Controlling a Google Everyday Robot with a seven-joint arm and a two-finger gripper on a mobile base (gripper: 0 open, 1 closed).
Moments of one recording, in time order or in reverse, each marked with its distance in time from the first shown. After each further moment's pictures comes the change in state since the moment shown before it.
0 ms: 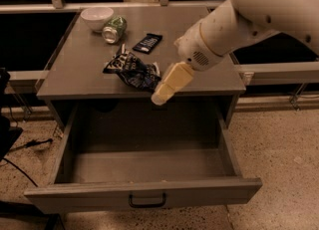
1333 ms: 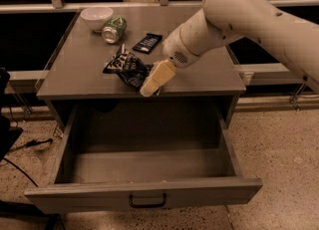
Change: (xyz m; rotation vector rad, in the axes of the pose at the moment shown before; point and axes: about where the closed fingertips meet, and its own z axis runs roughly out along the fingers) arm -0.007 -0.046 0.063 0.011 -0.021 0.001
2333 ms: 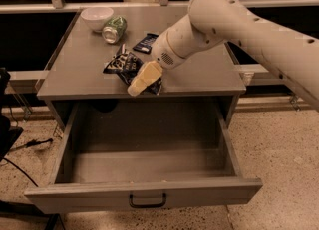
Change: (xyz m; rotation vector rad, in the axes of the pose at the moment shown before) arm -0.016 -0.002 0.038 -0.039 -0.054 0.025
